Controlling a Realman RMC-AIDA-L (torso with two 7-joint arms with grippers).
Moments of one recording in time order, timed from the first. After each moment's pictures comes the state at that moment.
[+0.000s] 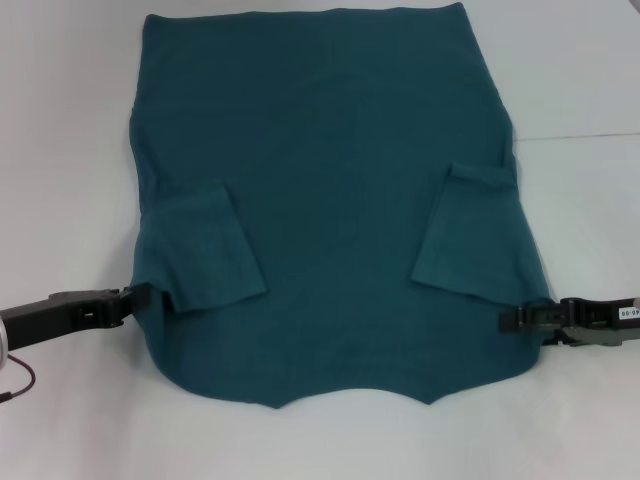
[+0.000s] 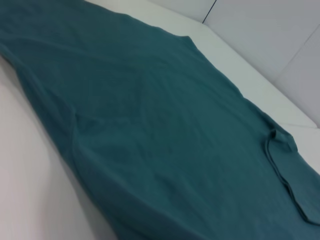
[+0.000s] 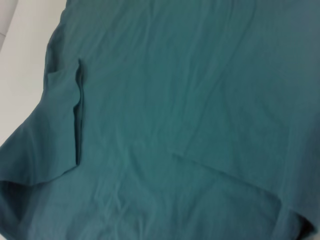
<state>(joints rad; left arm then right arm) -0.51 -2.13 0.61 0.75 2.15 1.23 -1.87 0.57 1.95 -0.60 -0.58 -2.35 -1.37 2.30</state>
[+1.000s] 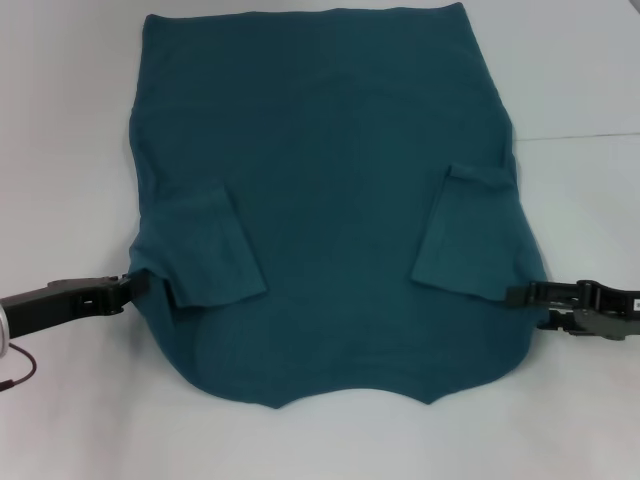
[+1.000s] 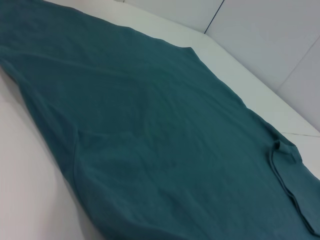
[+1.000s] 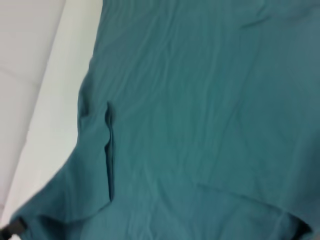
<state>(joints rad) -0.52 -2.13 0.61 0.75 2.13 1.20 -1.87 0.52 1.97 -0.49 -0.58 -2.25 -1.40 2.28</state>
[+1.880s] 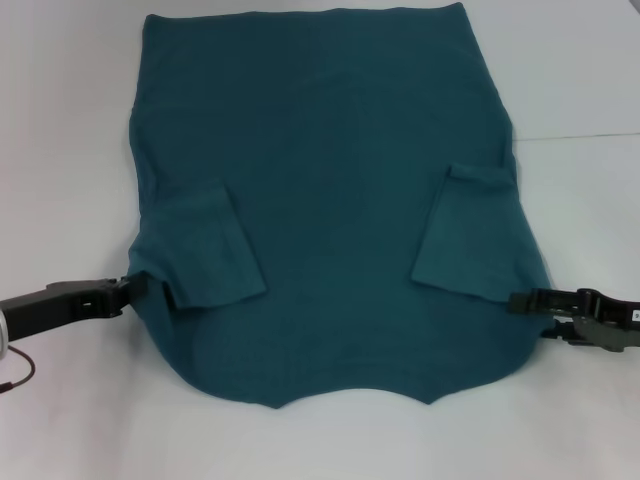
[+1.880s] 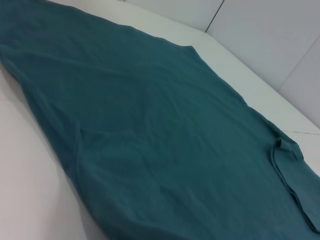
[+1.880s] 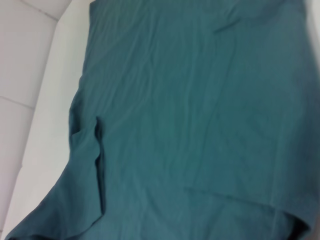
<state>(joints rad) -0.52 -2.13 0.61 0.75 2.13 1.20 -1.86 0.50 1.98 -0.46 -0.54 -2.25 -1.36 2.27</state>
